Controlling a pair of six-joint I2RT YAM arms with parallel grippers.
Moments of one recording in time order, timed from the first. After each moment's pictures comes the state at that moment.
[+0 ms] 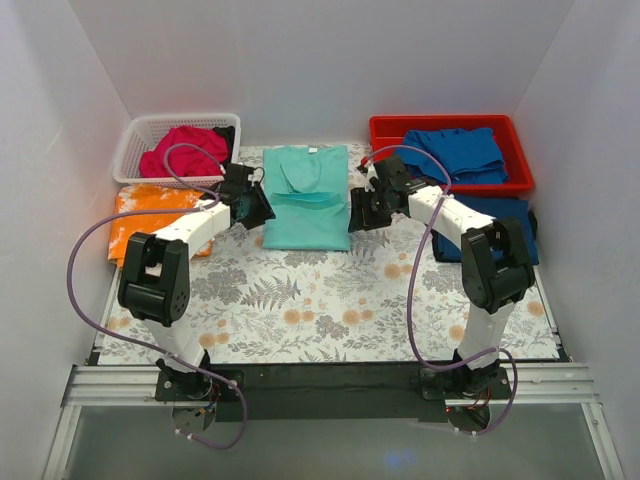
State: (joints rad) left arm -0.27 1.79 1.25 -0.33 -0.01 -0.68; right arm 0.45 1.86 1.41 -0.51 -0.30 0.24
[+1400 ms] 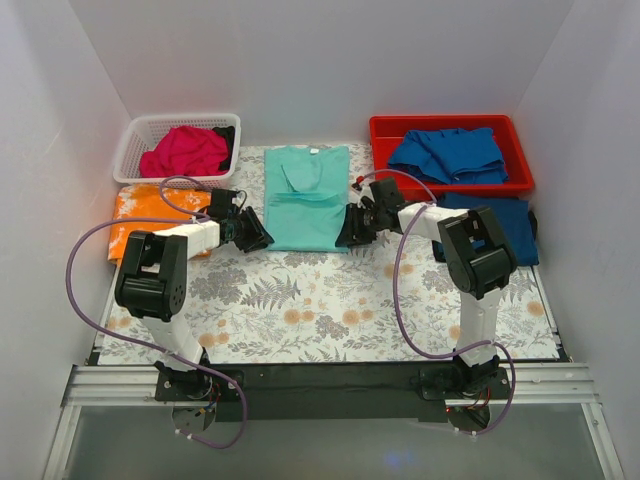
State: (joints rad) left arm -0.17 1.77 0.96 -0.12 0.31 -0.67; right arm 0.45 2.00 1.23 -0.14 -0.56 0.41
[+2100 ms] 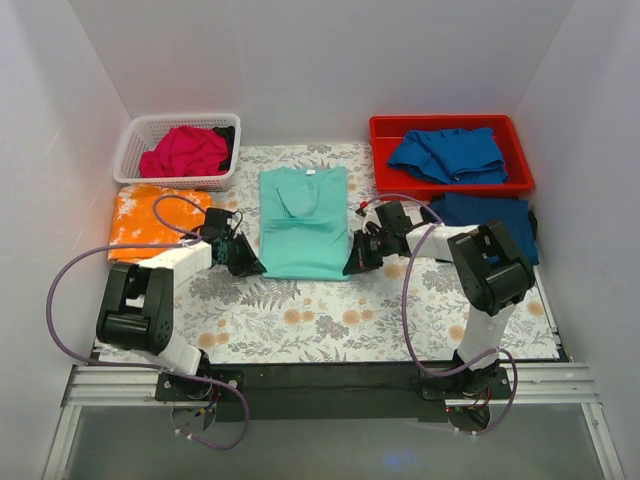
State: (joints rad) left arm -0.17 1.56 0.78 -0.28 0.31 -0.66; right arm 0.47 1.86 0.97 -0.09 -0.63 0.43
